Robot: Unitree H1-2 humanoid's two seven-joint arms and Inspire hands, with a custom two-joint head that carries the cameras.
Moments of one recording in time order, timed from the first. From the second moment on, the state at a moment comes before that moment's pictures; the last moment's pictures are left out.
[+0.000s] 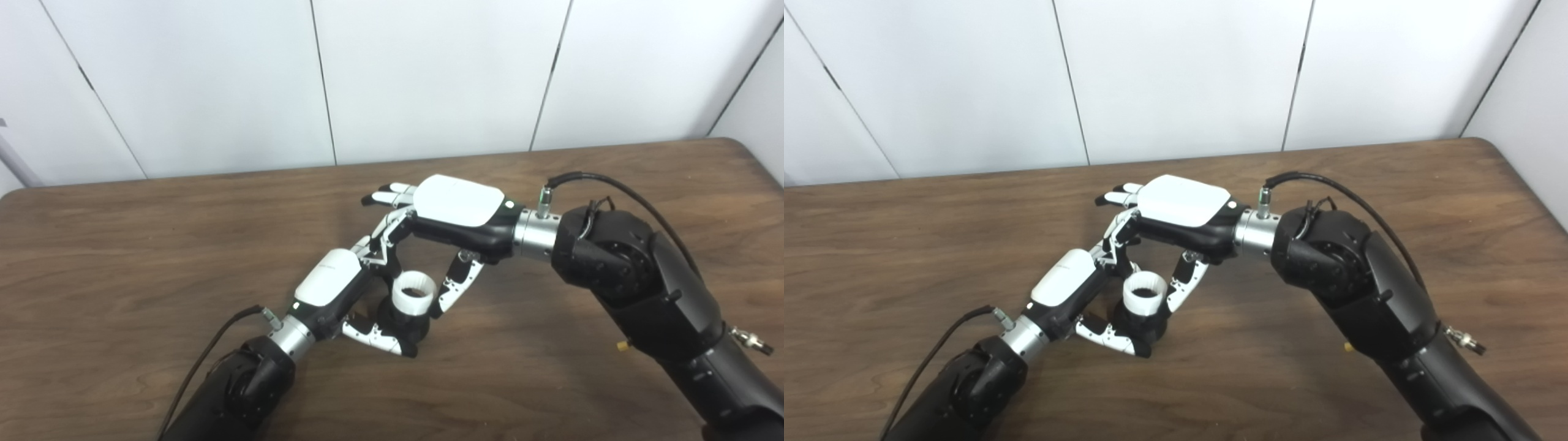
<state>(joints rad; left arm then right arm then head) -0.34 0.27 -0.49 0.25 0.62 -0.35 0.00 -0.55 -0.42 0.36 -0.27 -0.52 -0.17 0.67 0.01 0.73</state>
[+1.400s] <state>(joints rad) -0.31 0.27 -0.49 0.22 0.62 -0.36 0.00 -0.53 -0.41 0.37 -0.23 -0.64 -0.41 0.51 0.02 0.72</state>
